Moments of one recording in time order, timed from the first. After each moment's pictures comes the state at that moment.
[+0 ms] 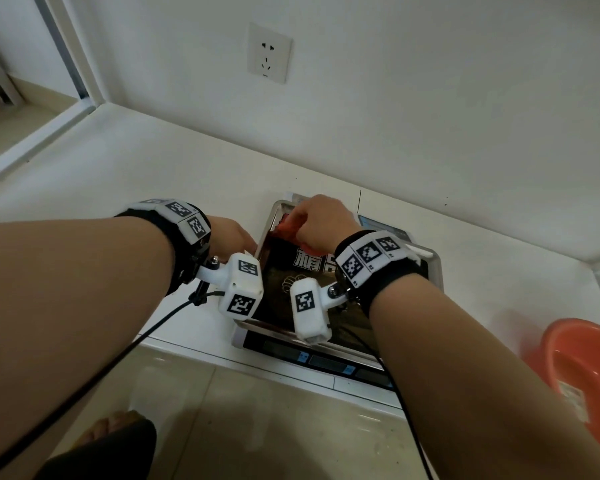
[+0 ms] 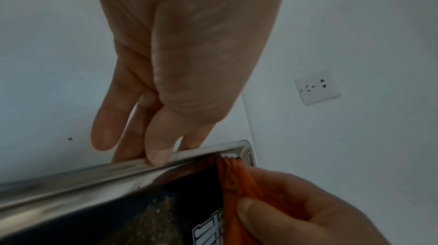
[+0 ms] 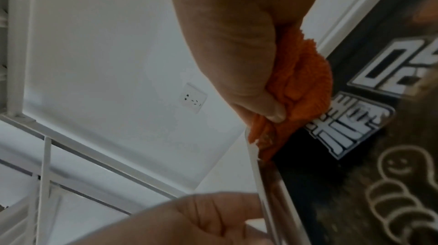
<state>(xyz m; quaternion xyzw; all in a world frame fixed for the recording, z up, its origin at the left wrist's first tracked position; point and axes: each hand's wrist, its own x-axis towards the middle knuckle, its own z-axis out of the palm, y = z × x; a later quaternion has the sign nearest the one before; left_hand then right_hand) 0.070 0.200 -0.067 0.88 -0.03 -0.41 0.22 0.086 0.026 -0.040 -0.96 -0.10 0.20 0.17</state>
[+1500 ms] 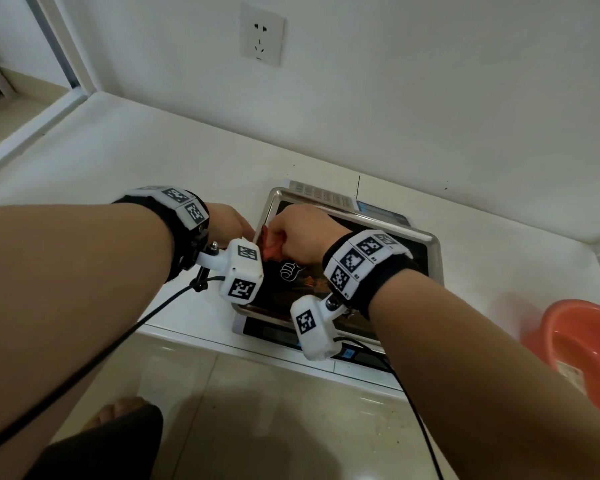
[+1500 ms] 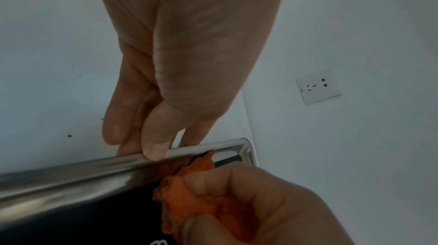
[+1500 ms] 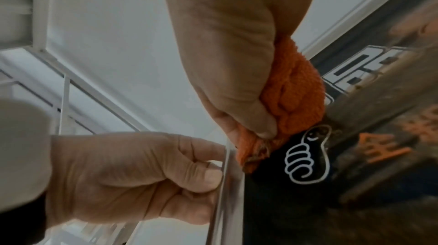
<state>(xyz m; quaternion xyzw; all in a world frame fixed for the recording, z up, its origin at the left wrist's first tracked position) 0.074 0.200 -0.076 0.88 -0.01 -0.40 0.25 0.069 0.034 -0.062 -0.94 -0.21 0.25 0.12</state>
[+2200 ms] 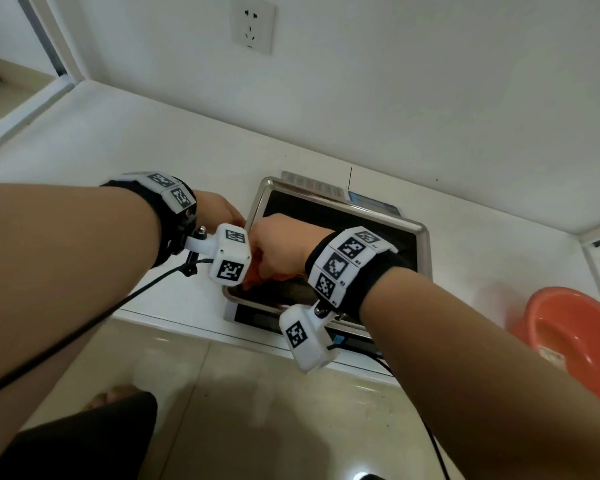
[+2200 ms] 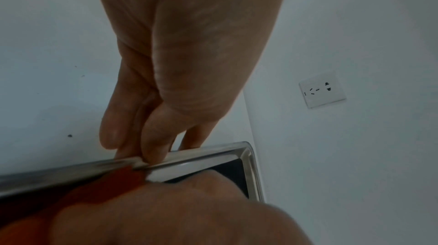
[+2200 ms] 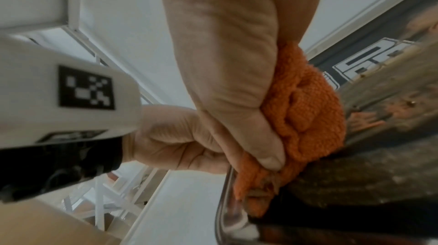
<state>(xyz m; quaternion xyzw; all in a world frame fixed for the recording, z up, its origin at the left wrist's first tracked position) 0.073 0.200 -0.070 0.88 -0.02 -0.40 0.25 0.038 0.047 -0.048 -0.90 -0.30 0.31 0.04</state>
